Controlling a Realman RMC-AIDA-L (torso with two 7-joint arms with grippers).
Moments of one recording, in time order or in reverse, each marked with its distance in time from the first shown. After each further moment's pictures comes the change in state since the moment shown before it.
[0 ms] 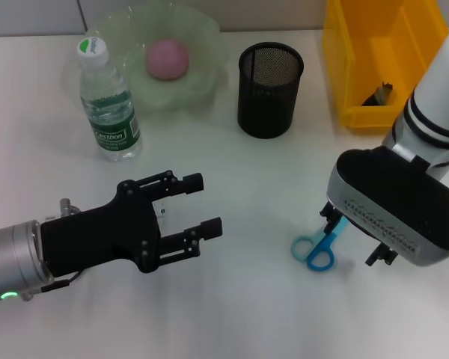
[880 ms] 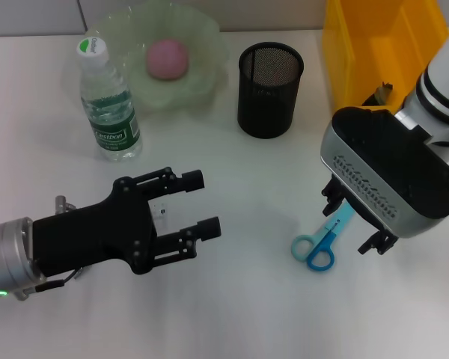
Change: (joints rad) left arm -0.002 0.006 -0.018 0.017 0.005 0.072 -0.044; right arm 0.012 0.001 0.080 -0.053 0.001 -0.051 0.173
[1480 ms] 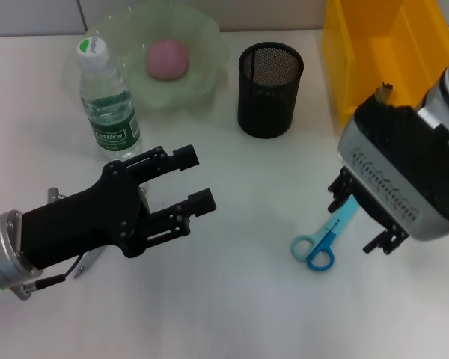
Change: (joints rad) left arm -0.023 -0.010 -0.109 -0.081 -0.010 0.092 -0.033; right arm -0.061 -0.002 0.020 -0.107 0.006 -0.038 -0.009
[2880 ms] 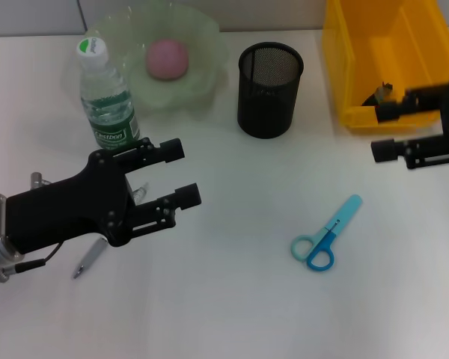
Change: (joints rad) left arm 0.014 0.009 -0.027 0.142 0.063 -0.027 -0.059; right arm -0.171 -0.054 0.857 0.112 0.578 -0.189 0.360
